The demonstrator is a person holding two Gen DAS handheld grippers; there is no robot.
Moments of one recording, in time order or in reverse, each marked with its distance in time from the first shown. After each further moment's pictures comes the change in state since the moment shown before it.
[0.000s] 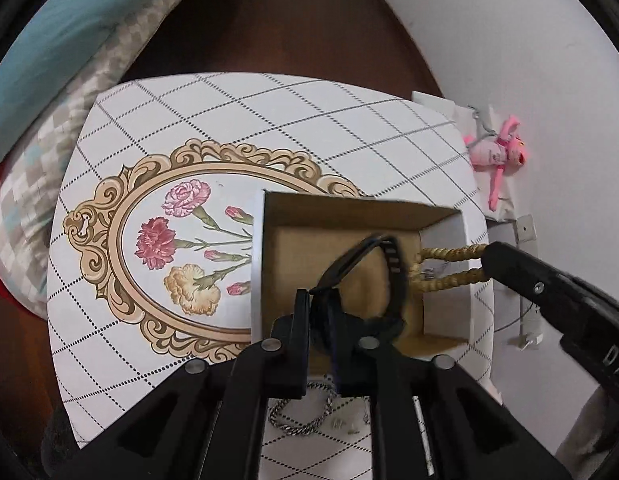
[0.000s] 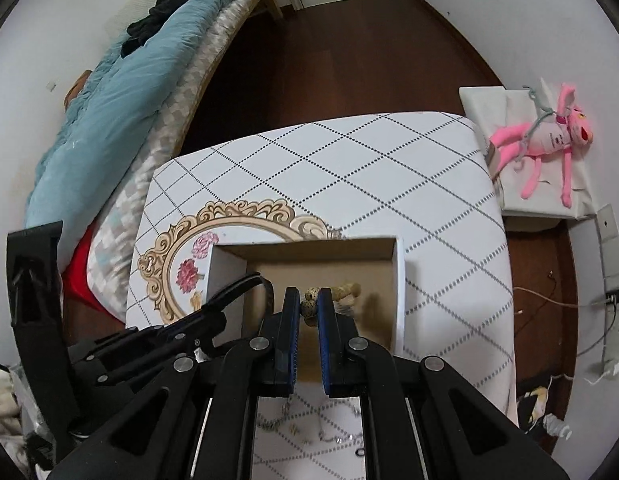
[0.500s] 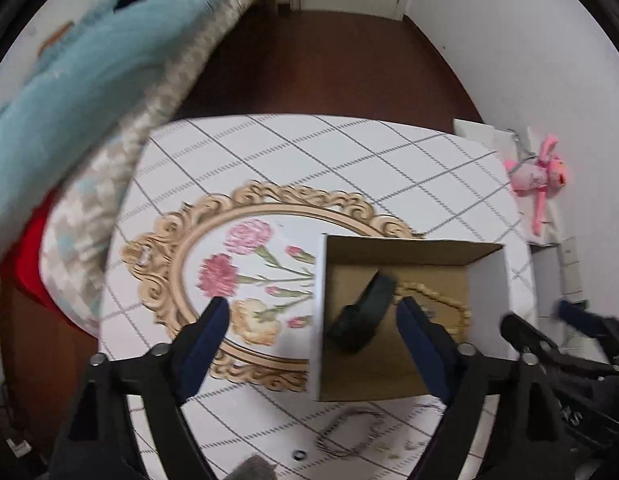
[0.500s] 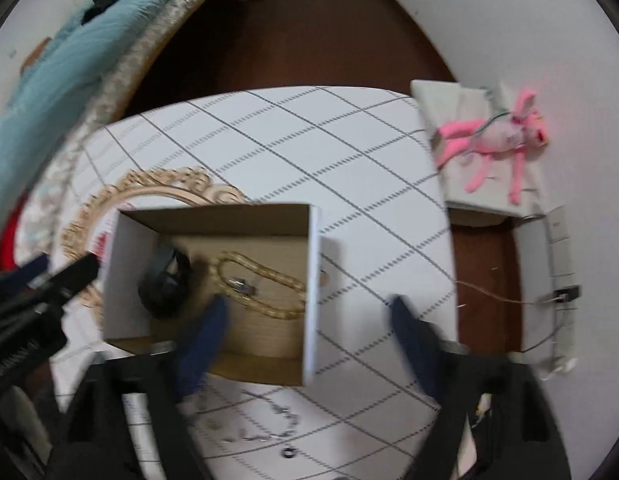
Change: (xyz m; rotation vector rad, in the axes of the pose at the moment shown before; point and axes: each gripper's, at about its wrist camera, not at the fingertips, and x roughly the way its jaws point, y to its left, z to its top) left arm -0.019 0.004 -0.006 0.035 -0.160 0.218; right arm 0.023 -0.028 -0.022 -0.035 0.031 -0.270
